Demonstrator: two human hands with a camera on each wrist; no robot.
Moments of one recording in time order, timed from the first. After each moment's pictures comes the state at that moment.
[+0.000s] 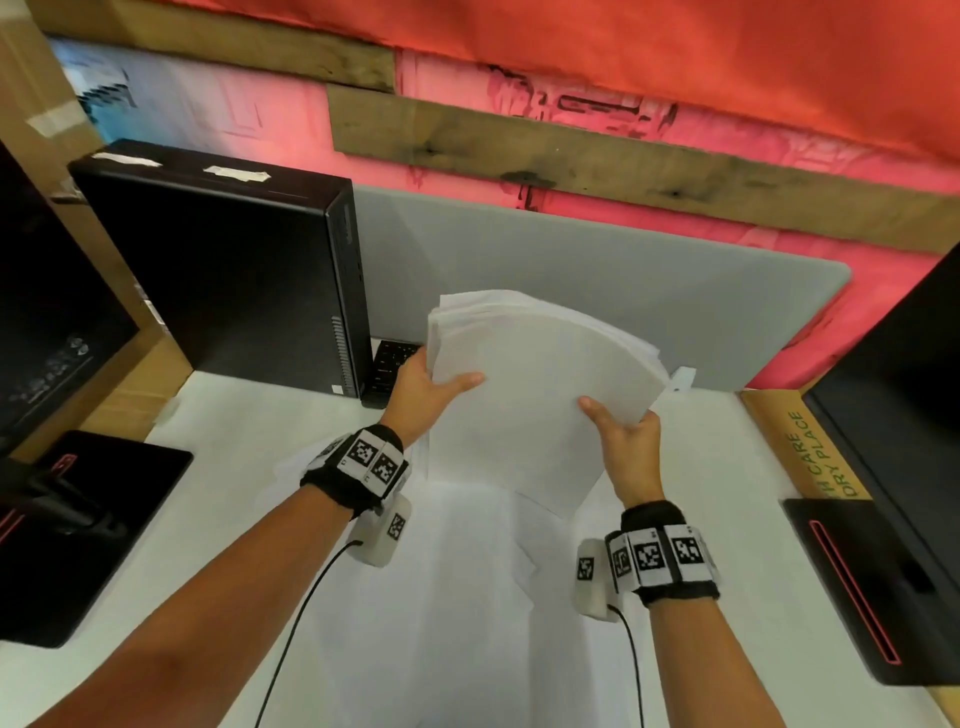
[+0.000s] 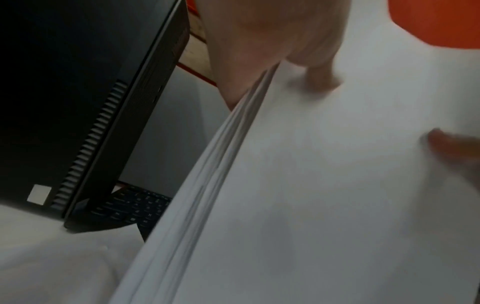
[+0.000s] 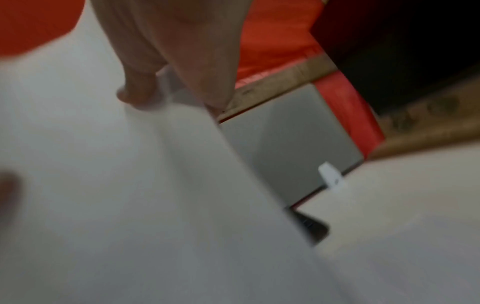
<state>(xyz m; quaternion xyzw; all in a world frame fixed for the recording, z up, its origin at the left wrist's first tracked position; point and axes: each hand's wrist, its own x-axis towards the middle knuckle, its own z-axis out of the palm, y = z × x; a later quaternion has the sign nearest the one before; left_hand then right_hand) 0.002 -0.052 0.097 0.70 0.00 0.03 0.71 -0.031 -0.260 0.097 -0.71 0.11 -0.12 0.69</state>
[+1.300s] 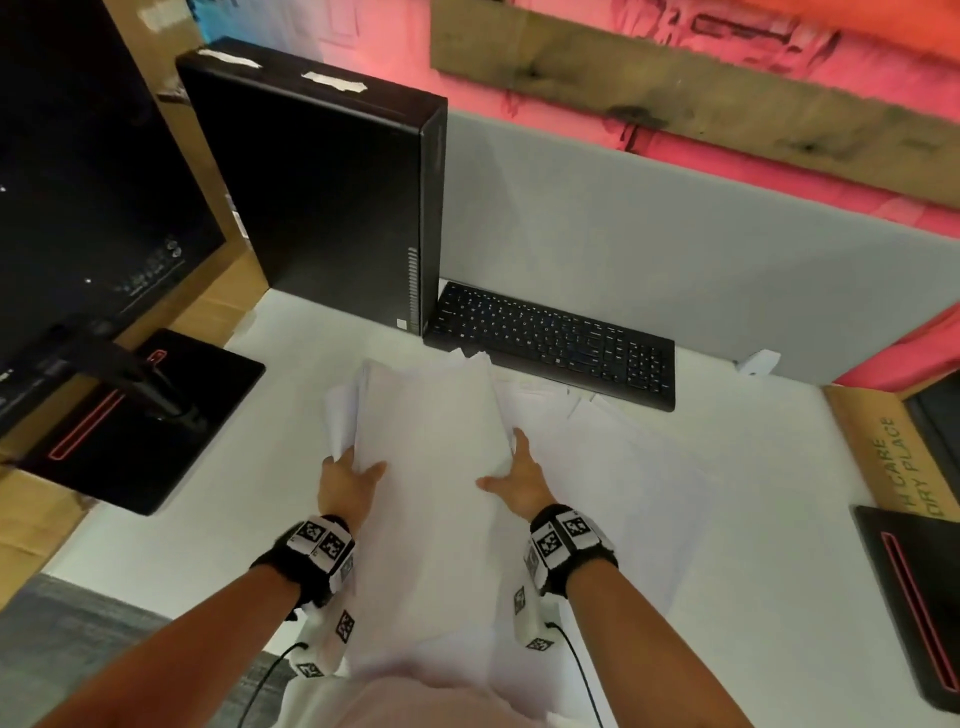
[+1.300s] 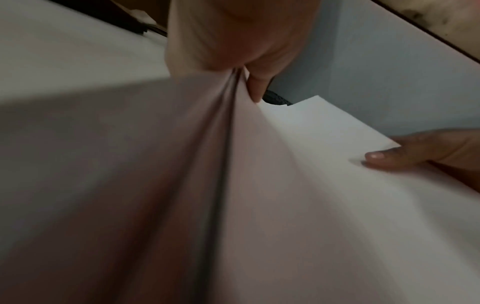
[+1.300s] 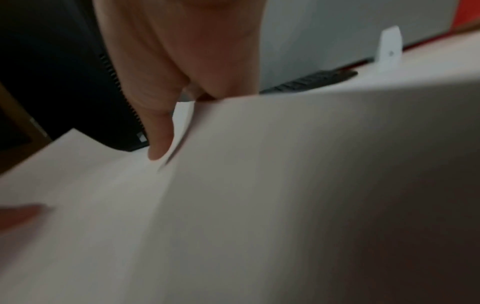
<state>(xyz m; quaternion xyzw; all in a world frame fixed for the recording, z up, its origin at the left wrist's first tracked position) -0.114 0.046 -0.062 0.80 0.37 -0.05 0.48 -0.055 -0.159 -0.052 -0.83 0.05 0.29 0.47</state>
